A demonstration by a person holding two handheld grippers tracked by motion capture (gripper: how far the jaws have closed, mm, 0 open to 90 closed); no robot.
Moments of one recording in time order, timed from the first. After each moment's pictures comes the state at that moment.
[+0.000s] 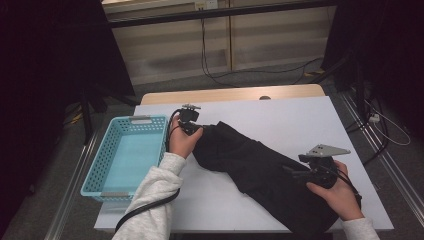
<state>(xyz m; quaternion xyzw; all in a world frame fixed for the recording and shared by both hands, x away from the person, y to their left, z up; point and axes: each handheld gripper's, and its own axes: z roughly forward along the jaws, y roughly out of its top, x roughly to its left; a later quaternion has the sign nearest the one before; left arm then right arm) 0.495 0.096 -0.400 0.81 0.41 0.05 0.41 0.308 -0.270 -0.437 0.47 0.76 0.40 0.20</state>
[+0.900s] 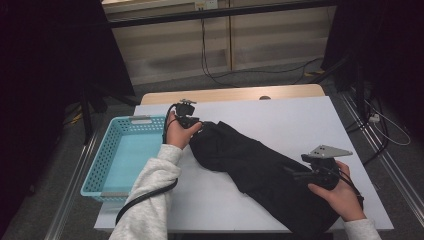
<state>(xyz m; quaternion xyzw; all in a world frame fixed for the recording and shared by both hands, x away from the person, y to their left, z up) 0.521 0.111 -0.410 0.82 0.42 0.09 0.38 0.305 -0.273 -0.437 0.47 0.76 0.40 0.21</state>
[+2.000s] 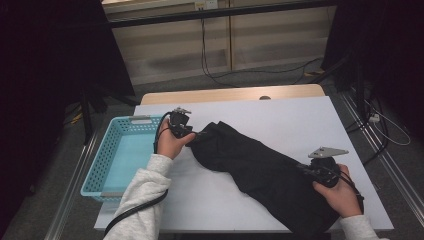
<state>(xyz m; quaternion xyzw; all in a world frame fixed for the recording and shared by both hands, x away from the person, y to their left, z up) 0.497 0.130 -0.412 0.84 0.40 0.09 0.36 0.312 -0.288 -0.457 0.50 0.78 0.33 0.19</state>
